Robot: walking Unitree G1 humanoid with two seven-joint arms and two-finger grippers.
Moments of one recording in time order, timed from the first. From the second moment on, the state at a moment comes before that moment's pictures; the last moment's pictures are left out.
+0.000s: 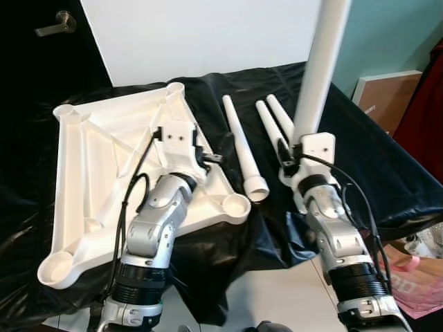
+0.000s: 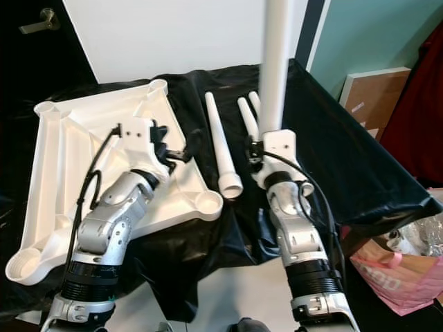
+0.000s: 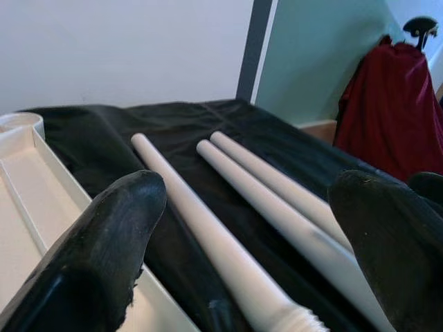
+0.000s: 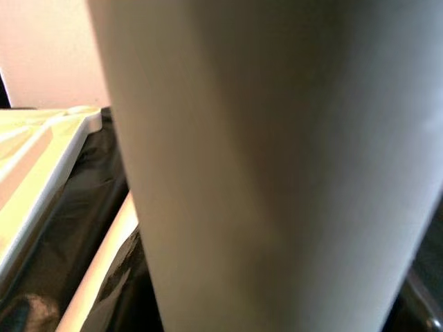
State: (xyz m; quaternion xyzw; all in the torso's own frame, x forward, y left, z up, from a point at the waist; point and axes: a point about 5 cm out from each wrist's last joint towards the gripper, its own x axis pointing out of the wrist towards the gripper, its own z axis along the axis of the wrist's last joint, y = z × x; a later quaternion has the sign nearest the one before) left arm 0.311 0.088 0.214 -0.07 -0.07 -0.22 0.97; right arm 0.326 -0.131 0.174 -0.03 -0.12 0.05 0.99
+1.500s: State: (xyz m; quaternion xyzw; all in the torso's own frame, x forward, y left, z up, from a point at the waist) left arm 0.313 0.099 0.211 -0.06 -0.05 -0.20 0.98; right arm 0.325 -0.122 0.175 -0.03 -0.12 0.05 0.99
